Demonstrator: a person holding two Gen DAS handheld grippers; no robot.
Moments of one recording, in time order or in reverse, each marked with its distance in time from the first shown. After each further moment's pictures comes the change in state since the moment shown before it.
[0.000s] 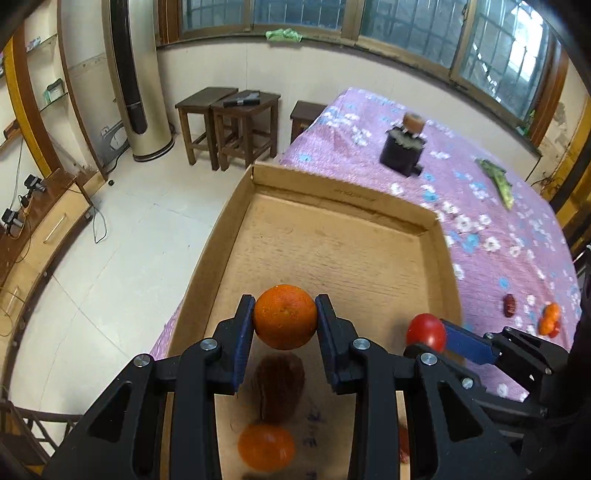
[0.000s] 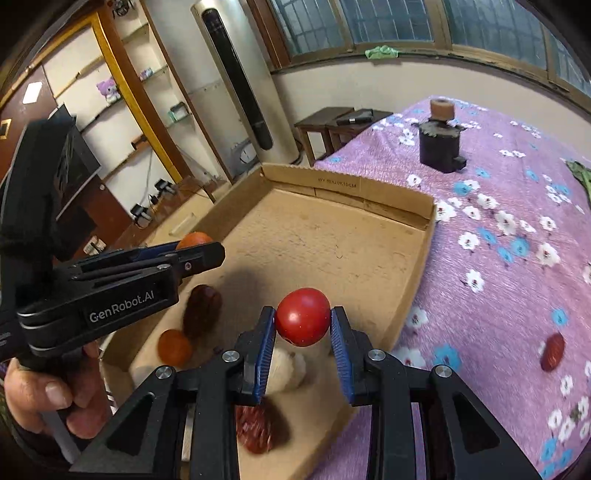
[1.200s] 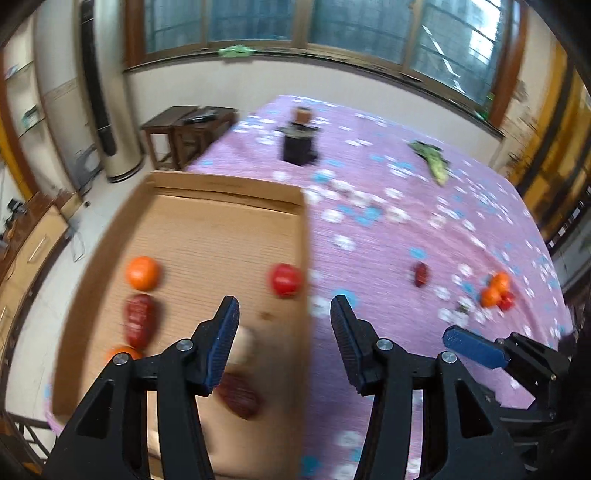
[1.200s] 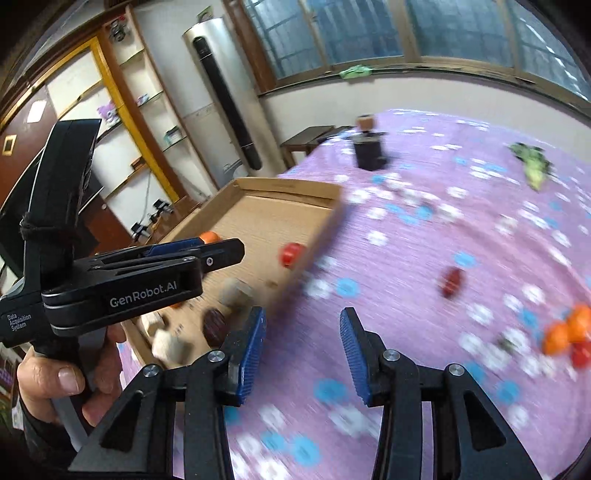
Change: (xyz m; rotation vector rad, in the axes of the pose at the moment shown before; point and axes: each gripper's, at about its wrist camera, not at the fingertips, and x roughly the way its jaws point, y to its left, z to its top) left arm -0.065 -0.119 -0.048 0.093 -0.062 -0.105; right arm -0.123 -0.062 -0.073 0.061 -0.101 -0.016
